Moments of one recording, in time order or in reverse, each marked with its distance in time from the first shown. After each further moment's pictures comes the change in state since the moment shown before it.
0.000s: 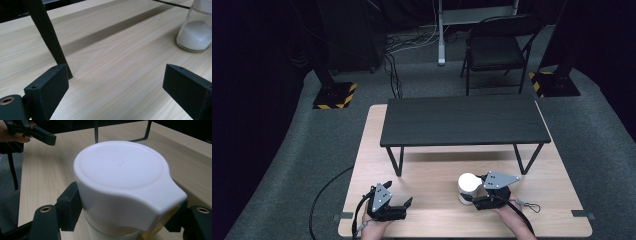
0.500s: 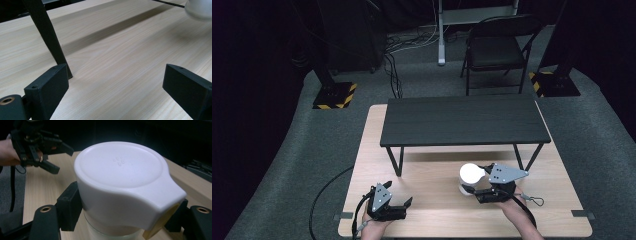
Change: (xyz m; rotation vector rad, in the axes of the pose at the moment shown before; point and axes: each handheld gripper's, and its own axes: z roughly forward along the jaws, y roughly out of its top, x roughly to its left) left arm 0.000 0.000 0.000 0.001 -0.001 0.002; right arm 0.002 0.034 -0.026 -0.101 -0.031 -0.062
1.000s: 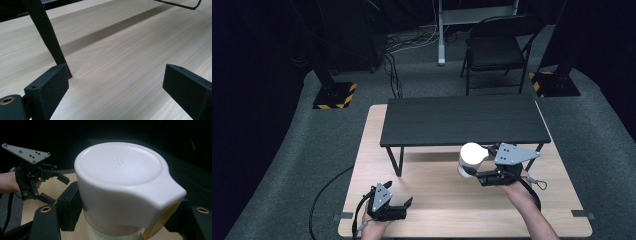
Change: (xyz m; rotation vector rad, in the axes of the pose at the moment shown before) left arm 0.000 0.000 0.000 0.000 -0.001 0.000; right arm -0.014 0.062 -0.016 -0.075 -0.015 -0.052
